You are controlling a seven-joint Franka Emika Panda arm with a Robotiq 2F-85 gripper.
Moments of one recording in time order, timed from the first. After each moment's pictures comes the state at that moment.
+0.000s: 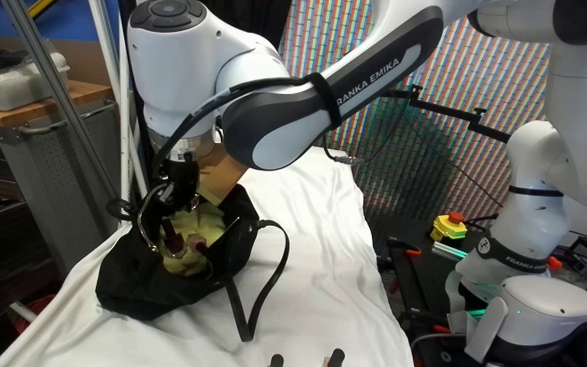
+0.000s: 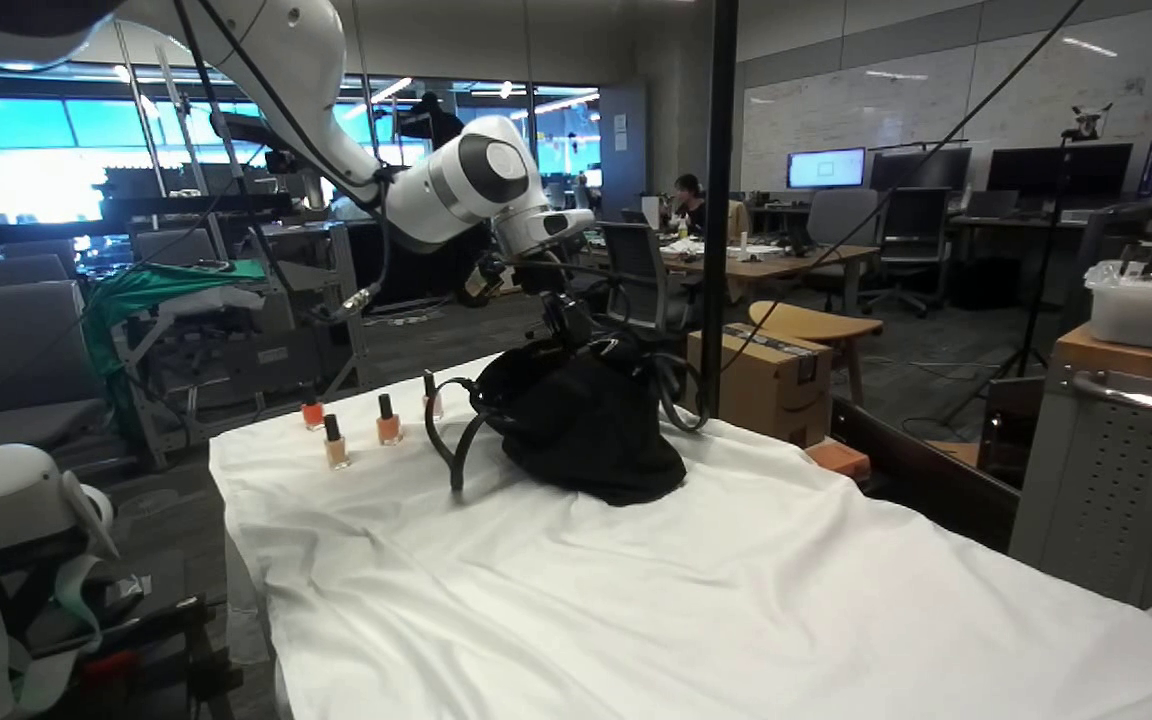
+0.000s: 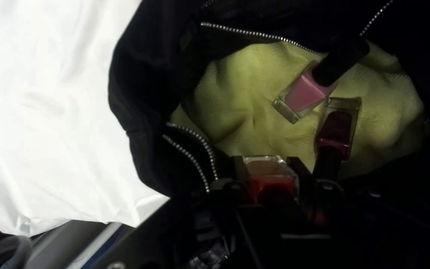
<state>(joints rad) 0.28 0.56 -0.02 -1.60 -0.50 2.18 0.78</state>
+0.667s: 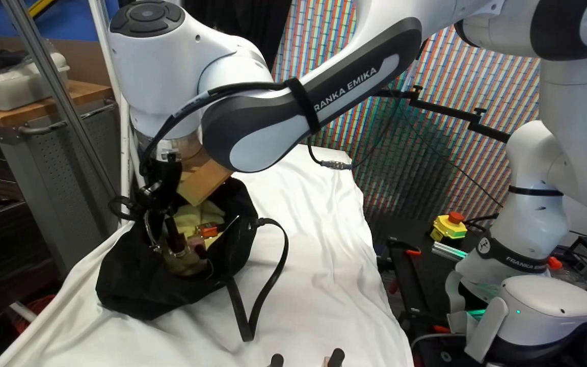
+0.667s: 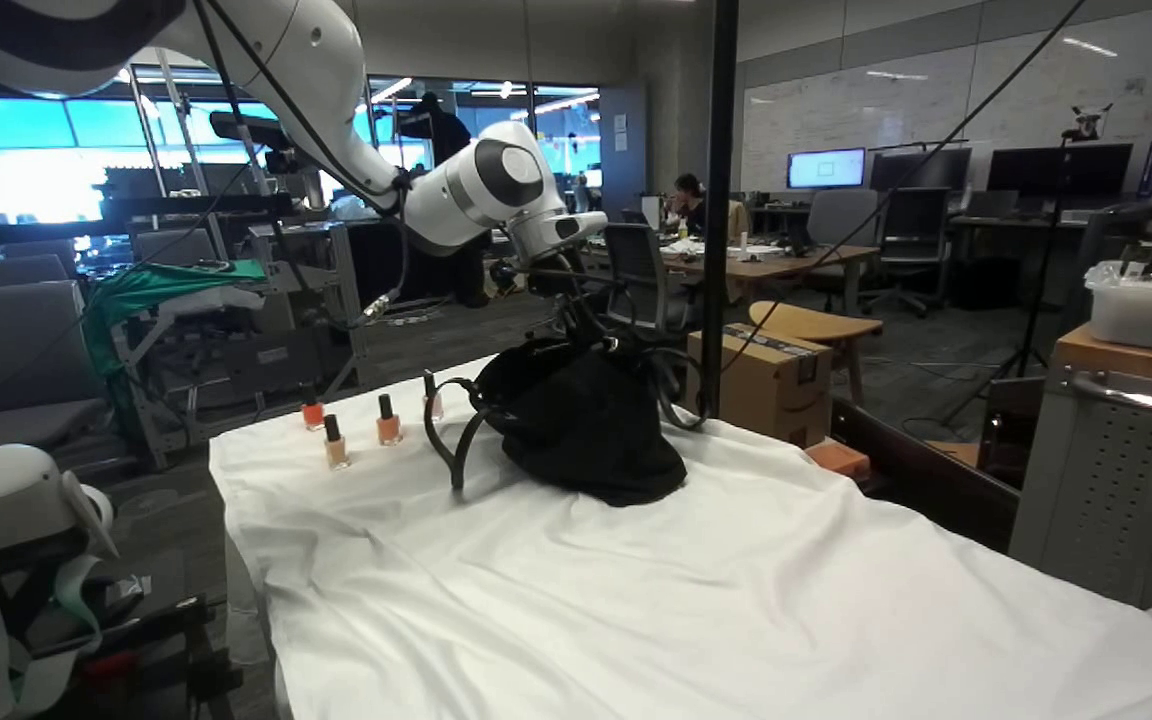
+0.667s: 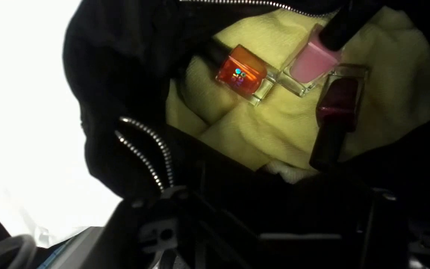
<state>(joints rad) 0.29 0.63 -0.04 -1.50 -0.49 2.15 0.85</state>
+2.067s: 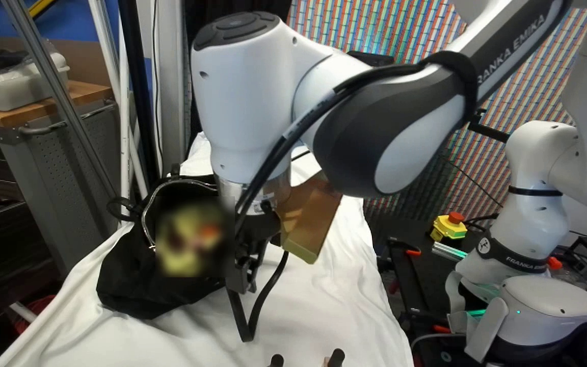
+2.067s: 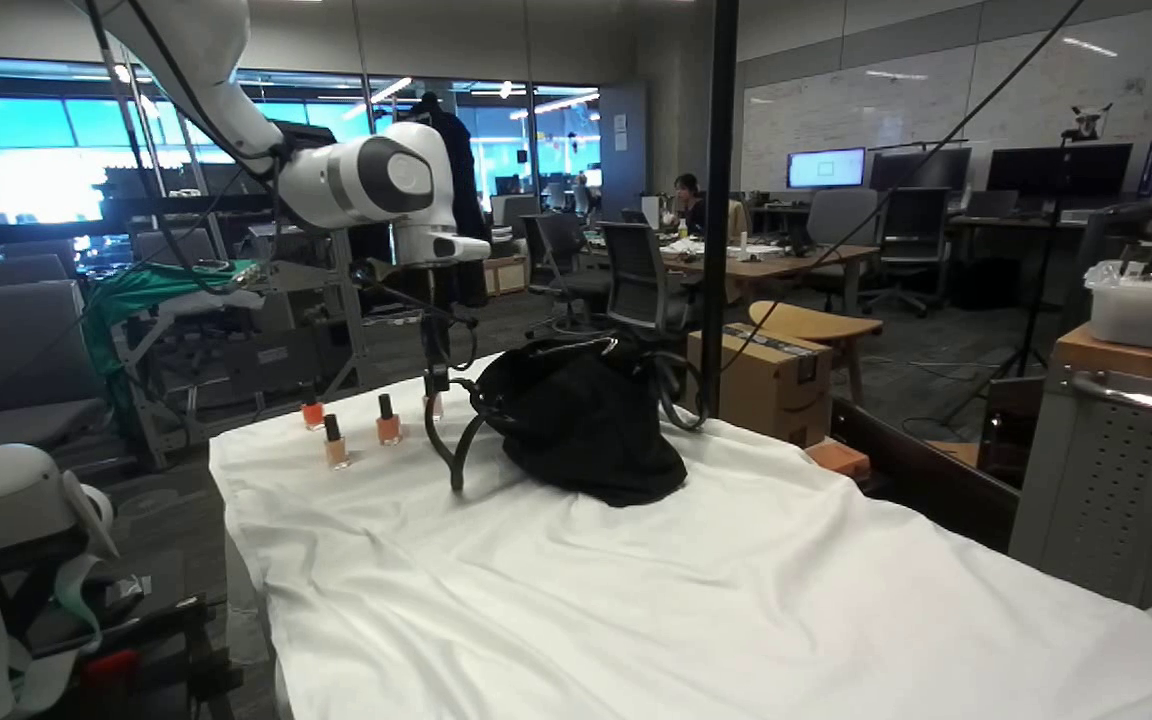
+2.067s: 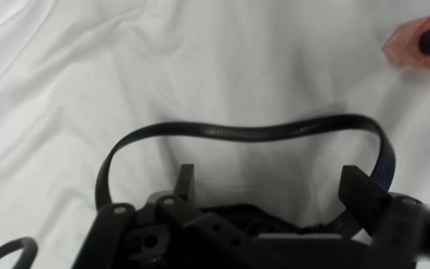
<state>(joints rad) 0.32 0.33 0.13 -1.95 -0.23 2.11 0.81</state>
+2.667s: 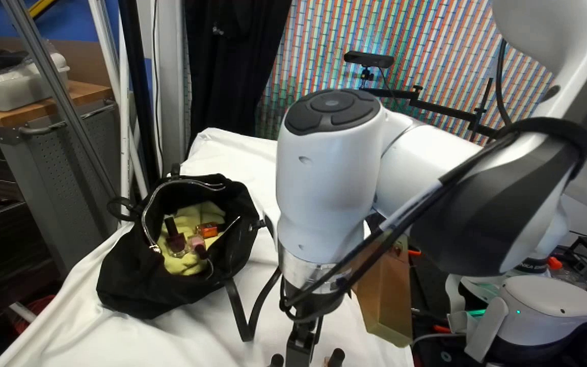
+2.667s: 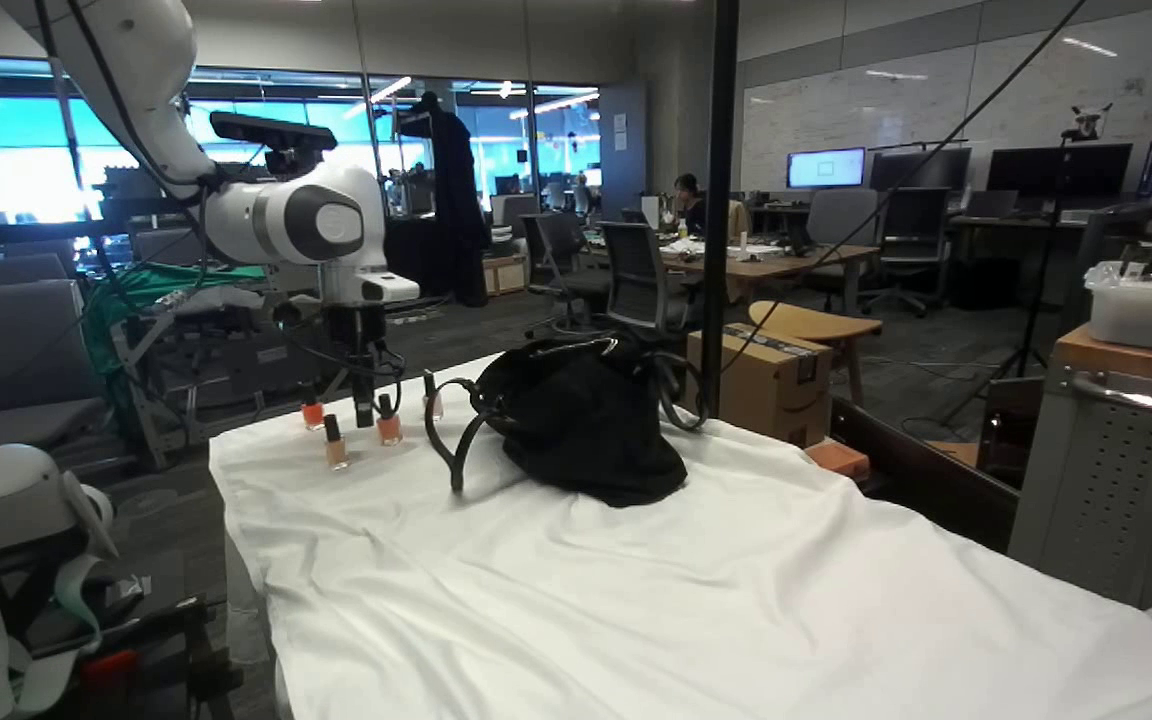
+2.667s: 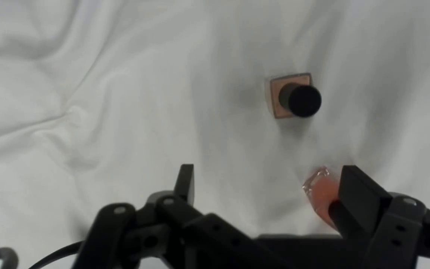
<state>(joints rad) 0.36 0.27 0.22 -2.18 -0.12 2.31 0.81</state>
